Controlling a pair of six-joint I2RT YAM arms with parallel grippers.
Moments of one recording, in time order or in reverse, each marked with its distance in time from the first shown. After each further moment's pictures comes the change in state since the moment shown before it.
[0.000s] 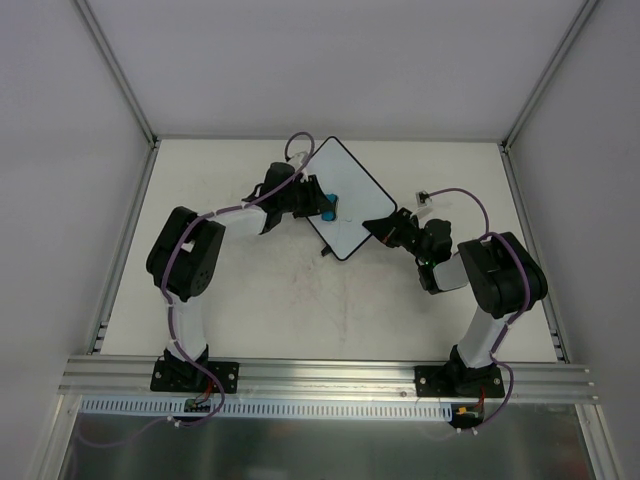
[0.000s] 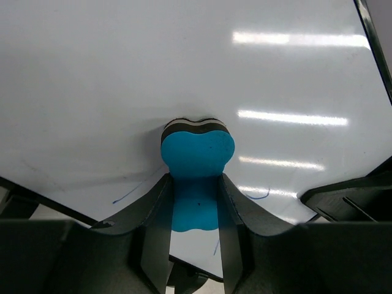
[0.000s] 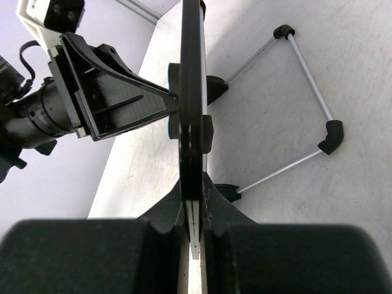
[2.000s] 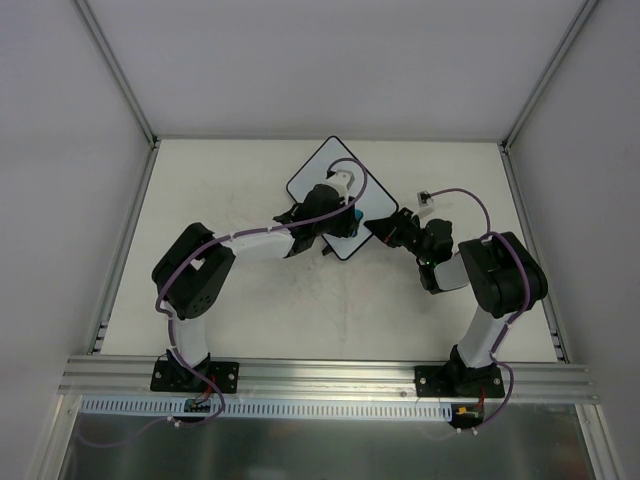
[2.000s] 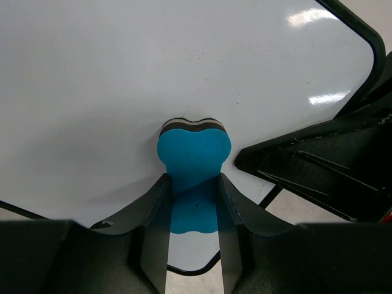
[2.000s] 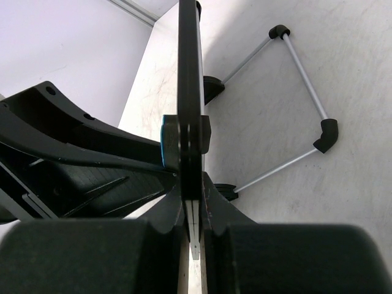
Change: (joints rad) left arm -0.279 -0.077 -0.026 -0.038 -0.336 0.204; right arm -0.009 0.003 0.000 0.000 -0.001 0.000
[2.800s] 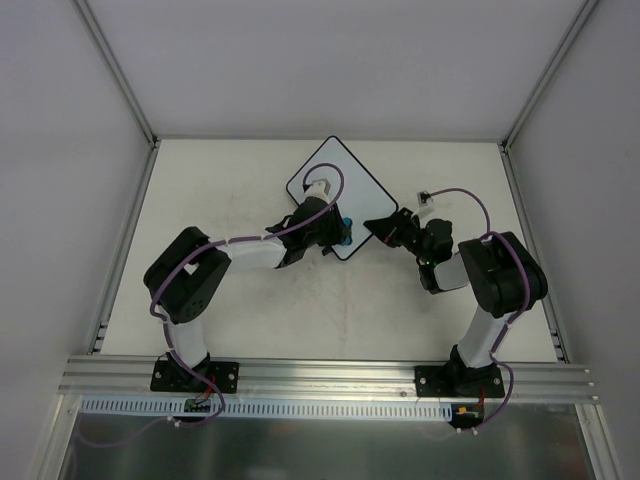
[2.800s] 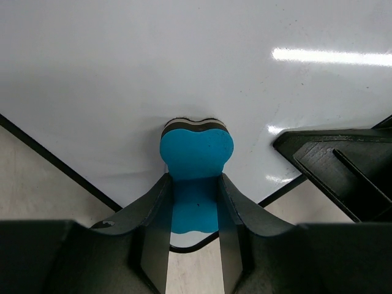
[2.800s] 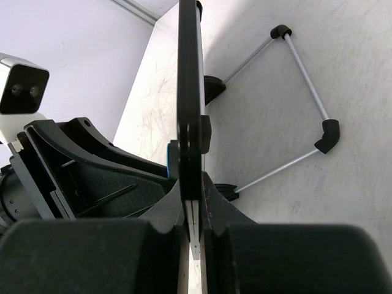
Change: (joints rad) left arm 0.002 -0.048 -0.141 0.038 -0.093 -0.321; right arm -0.001 0.001 0.000 0.002 -0.004 -0.003
